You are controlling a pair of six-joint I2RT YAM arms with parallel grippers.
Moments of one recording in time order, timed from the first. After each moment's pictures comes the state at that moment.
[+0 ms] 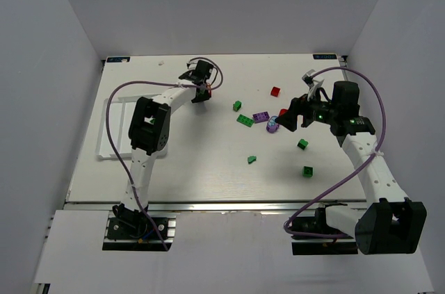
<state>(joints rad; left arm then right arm) -0.42 2.36 1.91 -0.53 -0.34 -0.55 0.07 1.14 0.95 -0.37 -0.80 -0.11</state>
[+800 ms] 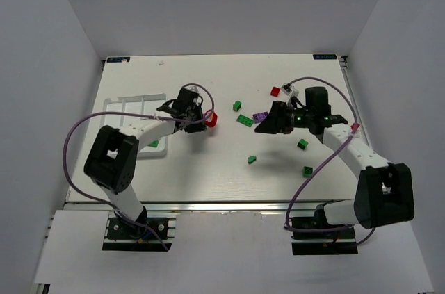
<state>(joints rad) -0.48 1.74 1.10 -0.29 -0.01 -0.58 0.22 1.32 0.87 -0.24 -0.86 0.27</state>
